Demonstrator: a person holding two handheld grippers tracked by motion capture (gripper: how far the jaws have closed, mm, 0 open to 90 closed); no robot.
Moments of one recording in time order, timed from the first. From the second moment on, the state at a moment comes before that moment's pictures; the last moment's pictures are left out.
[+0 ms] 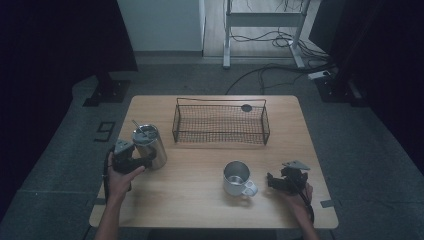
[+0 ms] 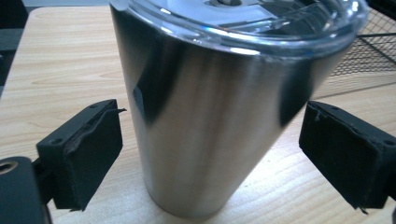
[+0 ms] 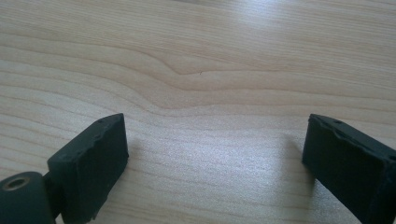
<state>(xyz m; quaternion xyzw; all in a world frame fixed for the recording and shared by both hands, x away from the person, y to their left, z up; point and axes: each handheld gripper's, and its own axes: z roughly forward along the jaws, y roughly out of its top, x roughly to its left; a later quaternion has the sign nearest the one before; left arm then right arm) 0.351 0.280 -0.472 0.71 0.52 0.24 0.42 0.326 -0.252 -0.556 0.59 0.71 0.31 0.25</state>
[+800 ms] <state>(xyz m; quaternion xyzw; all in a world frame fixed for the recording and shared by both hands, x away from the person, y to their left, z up) 0.371 0.268 -0.471 0.71 0.51 0.26 0.41 0.326 -0.252 -0.556 0.59 0.70 0.31 0.25</state>
